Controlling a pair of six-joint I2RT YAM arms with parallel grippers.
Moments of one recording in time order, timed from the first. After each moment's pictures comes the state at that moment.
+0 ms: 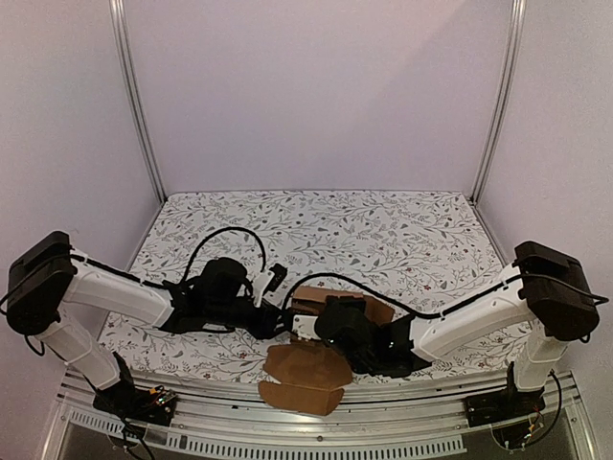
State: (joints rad) left arm -0.91 1.53 0.57 0.32 0.25 -0.39; right arm 1.35 1.82 0.90 0.32 0.96 -0.78
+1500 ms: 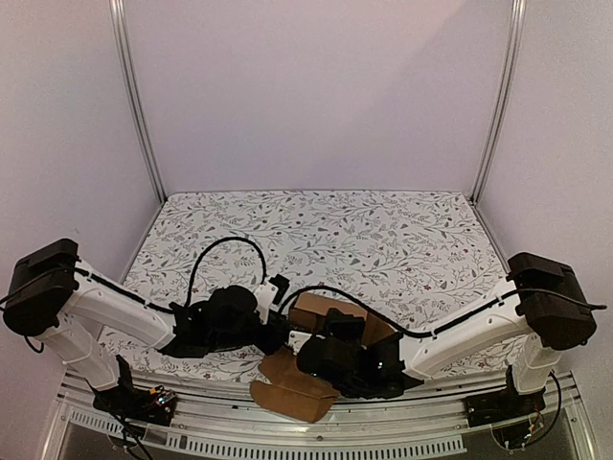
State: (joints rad) left arm -1.12 1.54 0.52 0.44 -0.21 -0.39; right arm 1.47 1.87 0.98 0.10 1.16 -0.59
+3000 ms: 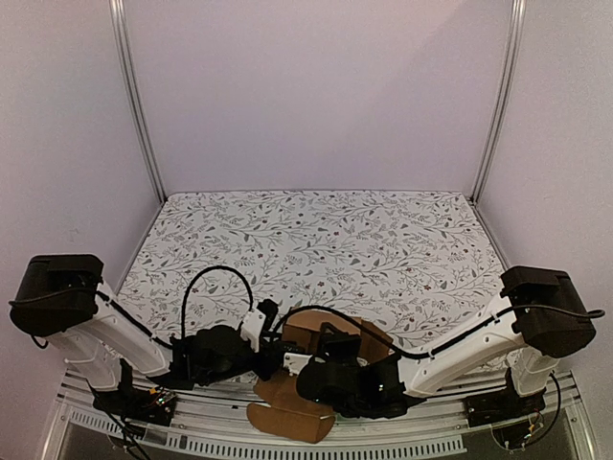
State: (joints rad) left arm -1.29 1.62 0.30 0.88 -0.38 -0.44; right arm 1.56 1.89 0.94 0.21 1.20 -0.63
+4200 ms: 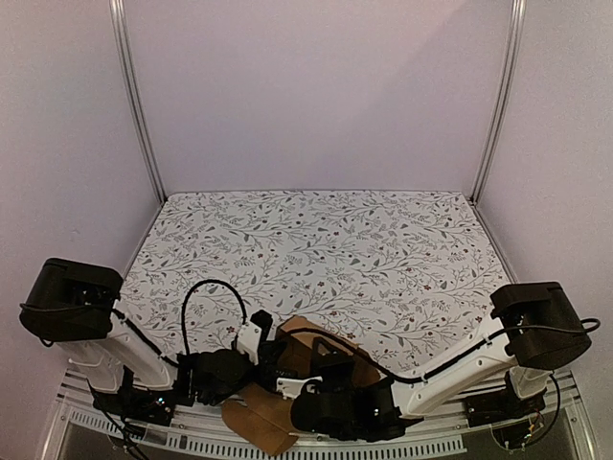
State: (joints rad) left arm -1.45 1.72 0.28 1.01 -0.70 -0.46; right arm 1.65 1.95 0.96 0.23 1.28 -0.62
